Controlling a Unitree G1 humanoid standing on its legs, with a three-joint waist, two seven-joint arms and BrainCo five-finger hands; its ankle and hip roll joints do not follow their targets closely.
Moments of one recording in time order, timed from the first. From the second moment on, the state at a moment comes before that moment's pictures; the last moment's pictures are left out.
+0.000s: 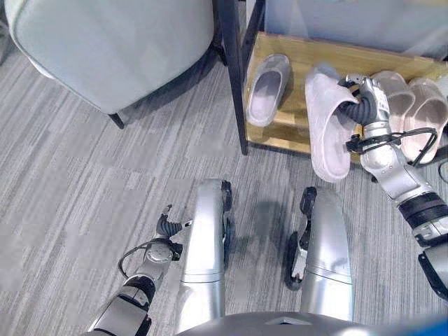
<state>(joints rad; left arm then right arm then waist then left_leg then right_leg) -0.23 0.33 -0.35 1.11 -0.21 -0.24 0.33 -0.66 -0.72 0.44 0.47 -0.22 -0.17 -0.50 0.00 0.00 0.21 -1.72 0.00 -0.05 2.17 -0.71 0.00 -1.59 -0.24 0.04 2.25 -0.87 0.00</state>
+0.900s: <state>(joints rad) -0.22 0.40 -0.47 1.12 -0.22 -0.27 0.32 -1.30 -0.77 0.63 1.30 0.16 -0.17 -0.48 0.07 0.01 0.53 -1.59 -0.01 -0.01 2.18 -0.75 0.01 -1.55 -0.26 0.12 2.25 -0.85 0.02</state>
